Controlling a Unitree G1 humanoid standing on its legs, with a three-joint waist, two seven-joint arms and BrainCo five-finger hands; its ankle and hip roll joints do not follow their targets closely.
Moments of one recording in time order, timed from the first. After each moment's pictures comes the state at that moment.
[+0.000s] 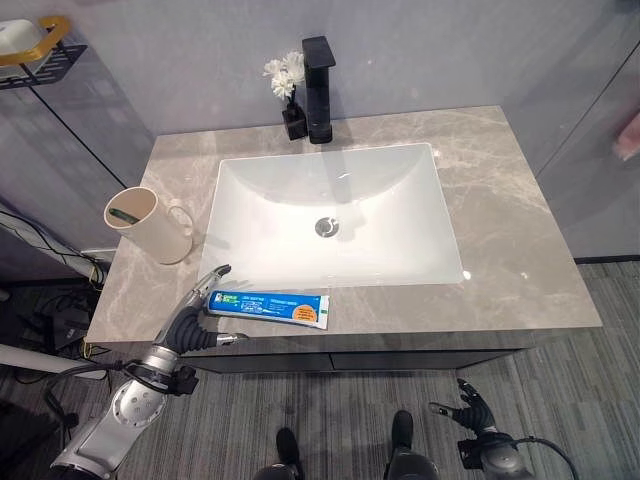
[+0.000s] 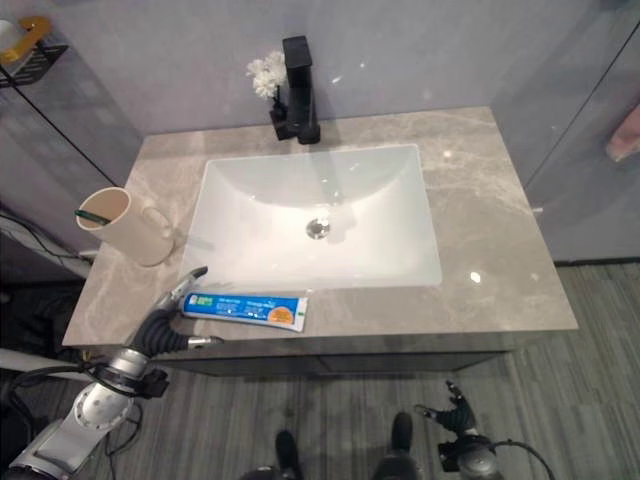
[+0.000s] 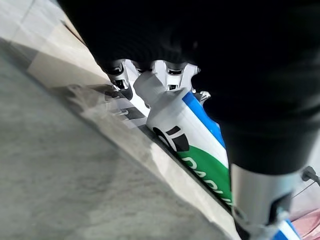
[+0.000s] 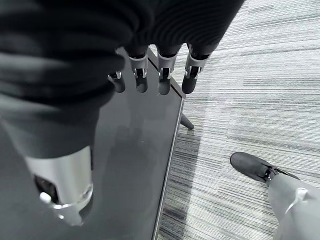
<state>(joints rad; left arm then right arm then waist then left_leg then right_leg) 0.12 0.76 -0.22 0.08 0.01 -0.43 0.20 0.07 -0.37 0.20 0.87 0.12 -0.21 -0.17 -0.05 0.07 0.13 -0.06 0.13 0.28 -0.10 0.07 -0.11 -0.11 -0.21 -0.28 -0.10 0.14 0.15</state>
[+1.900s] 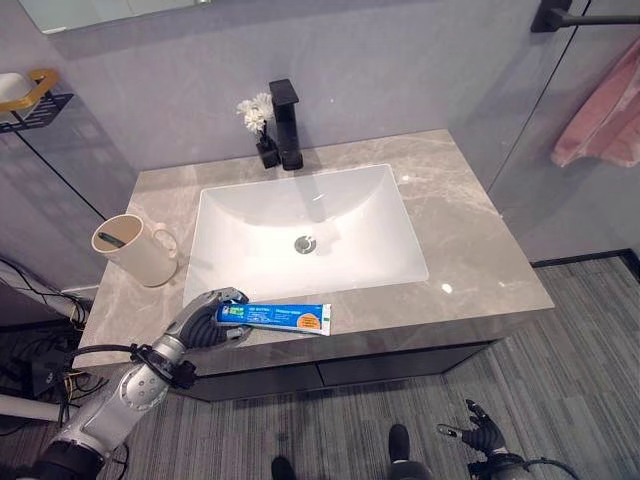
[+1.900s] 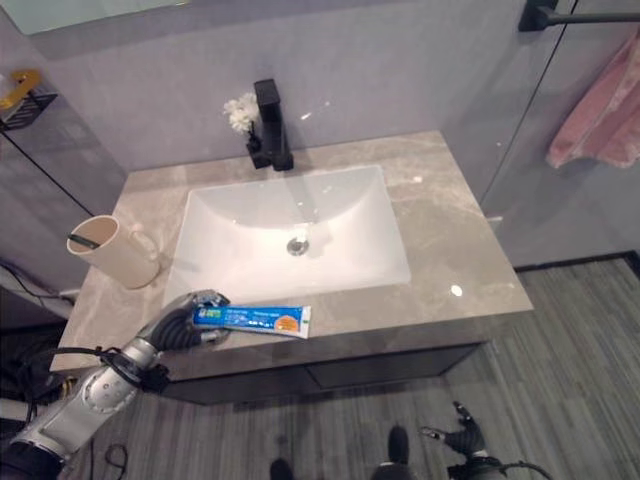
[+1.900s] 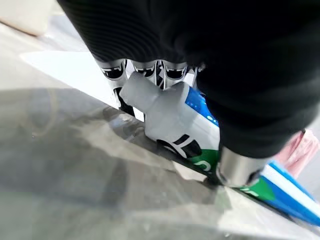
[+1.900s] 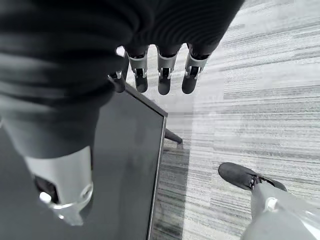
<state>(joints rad) -0.02 0.83 -0.30 0.18 0.21 -0.40 0.09 0.15 -0.39 0.17 0.87 0.10 -0.21 -0.15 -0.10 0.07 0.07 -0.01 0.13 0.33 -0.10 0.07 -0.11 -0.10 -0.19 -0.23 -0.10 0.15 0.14</state>
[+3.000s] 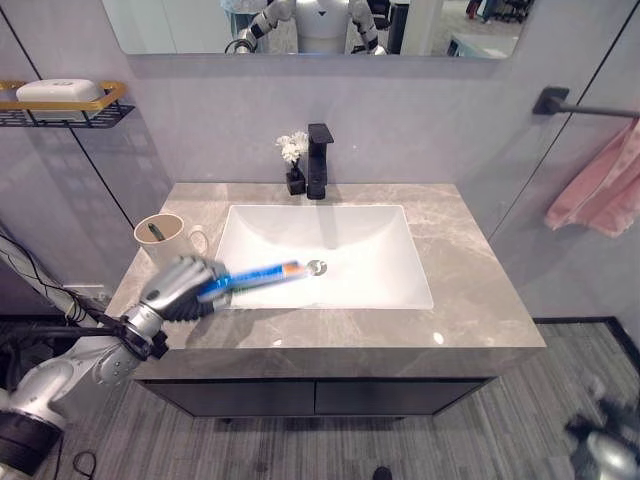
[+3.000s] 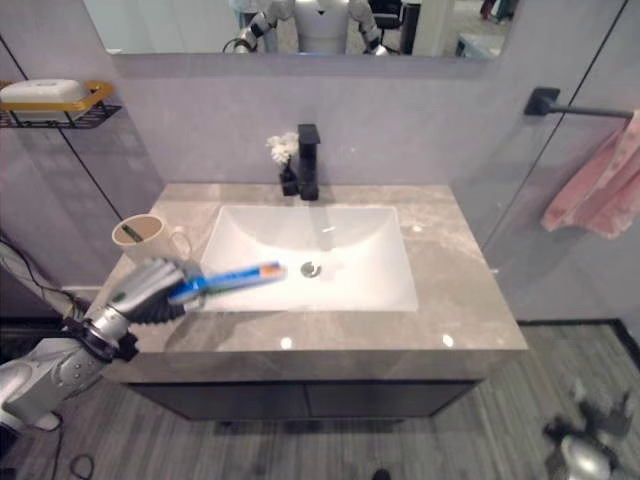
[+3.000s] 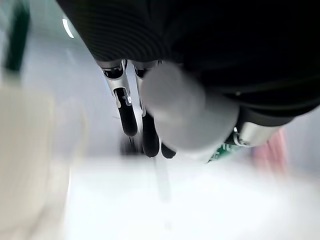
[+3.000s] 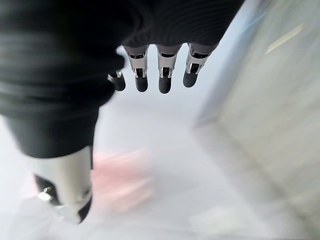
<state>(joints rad) -0.07 0.80 -0.06 -0.02 0.47 -0.40 0.38 0.09 -0.52 -0.34 0.42 0.41 -0.31 -0.44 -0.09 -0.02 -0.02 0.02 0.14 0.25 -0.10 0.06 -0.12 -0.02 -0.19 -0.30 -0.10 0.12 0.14</state>
